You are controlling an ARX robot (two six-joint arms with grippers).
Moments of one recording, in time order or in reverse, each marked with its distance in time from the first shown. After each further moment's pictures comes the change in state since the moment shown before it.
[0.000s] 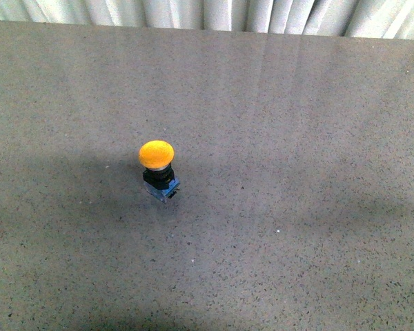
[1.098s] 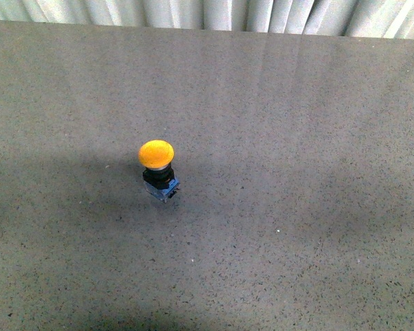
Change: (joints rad) left arm 0.000 0.000 0.000 0.000 0.000 0.002; right arm 0.000 -0.139 0.000 -0.138 0.001 -0.002
